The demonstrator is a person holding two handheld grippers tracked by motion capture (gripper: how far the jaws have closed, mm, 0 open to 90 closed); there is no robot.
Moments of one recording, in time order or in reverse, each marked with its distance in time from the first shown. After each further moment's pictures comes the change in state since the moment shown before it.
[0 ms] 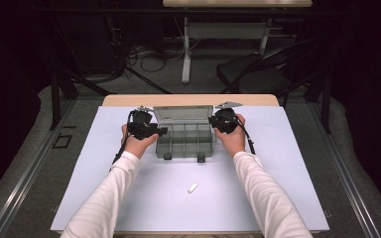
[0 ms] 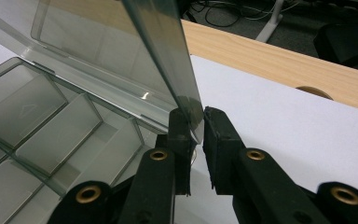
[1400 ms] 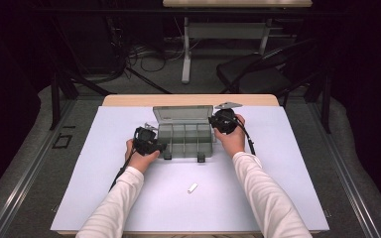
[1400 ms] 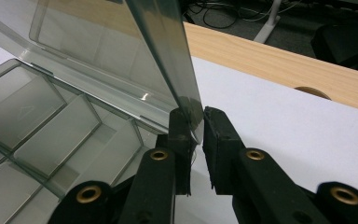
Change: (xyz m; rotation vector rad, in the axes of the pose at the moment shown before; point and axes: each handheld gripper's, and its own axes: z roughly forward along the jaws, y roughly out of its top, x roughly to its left) left arm 0.006 -0.052 0.043 0.050 0.077 0.060; right arm 0.001 -0.001 0.000 -0.008 -0.011 0.001
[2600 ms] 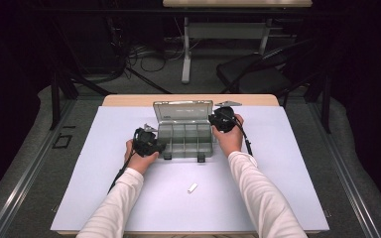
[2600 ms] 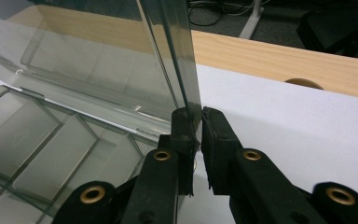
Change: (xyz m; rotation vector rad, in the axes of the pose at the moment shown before) left arm 0.000 -0.003 -0.001 -0.007 0.003 0.038; right arm 0.005 0.005 0.002 0.000 -0.057 0.112
